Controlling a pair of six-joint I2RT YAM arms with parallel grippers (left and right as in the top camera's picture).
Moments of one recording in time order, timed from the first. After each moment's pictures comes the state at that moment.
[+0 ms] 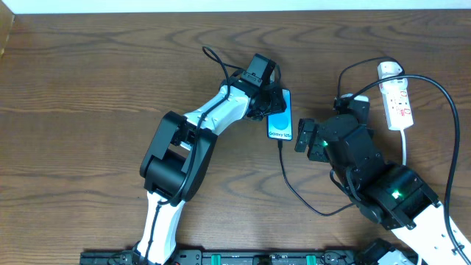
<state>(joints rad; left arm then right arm) -0.53 2.20 1.53 -0.42 0.33 -0.67 0.65 1.04 1.04 -0.79 0.38 0.68</state>
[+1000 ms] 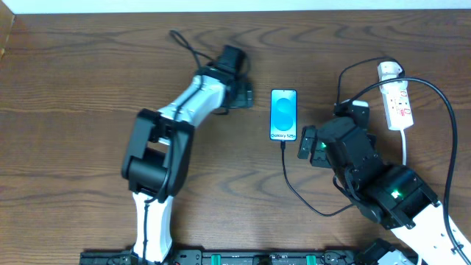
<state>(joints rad) -0.37 2.15 1.53 -0.63 -0.01 -0.40 0.65 1.05 1.04 -0.87 0.37 0.68</state>
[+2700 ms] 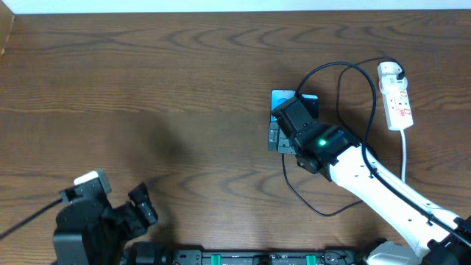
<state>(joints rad) -0.01 0.48 1.09 -1.38 -0.11 -0.38 0.65 1.47 1.04 -0.69 0.26 0.68</state>
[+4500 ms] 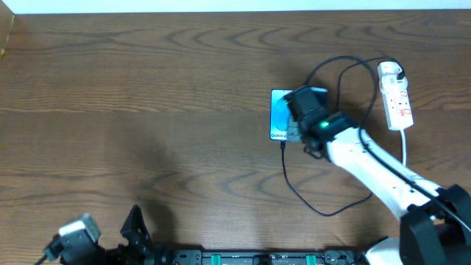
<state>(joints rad) -0.01 0.19 1.08 -1.37 -0.11 -0.38 0.49 1.59 1.04 -0.61 0.24 0.62</state>
